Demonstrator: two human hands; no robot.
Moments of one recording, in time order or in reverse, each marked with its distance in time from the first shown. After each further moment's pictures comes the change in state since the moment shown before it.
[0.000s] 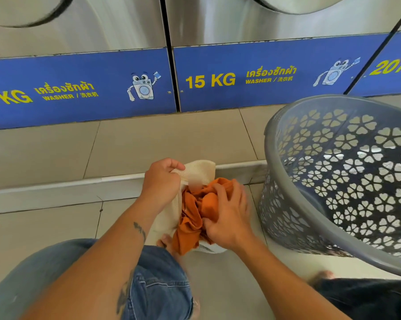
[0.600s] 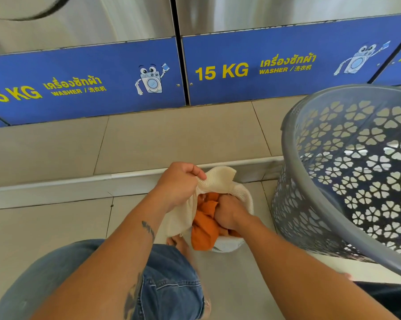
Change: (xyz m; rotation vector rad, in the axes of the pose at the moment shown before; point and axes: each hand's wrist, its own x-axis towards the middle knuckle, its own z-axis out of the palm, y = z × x) left_hand 0.015 -0.004 0.005 0.095 -0.235 -0.048; right_hand 0.060 0.012 0.037 0.043 -0.328 0.052
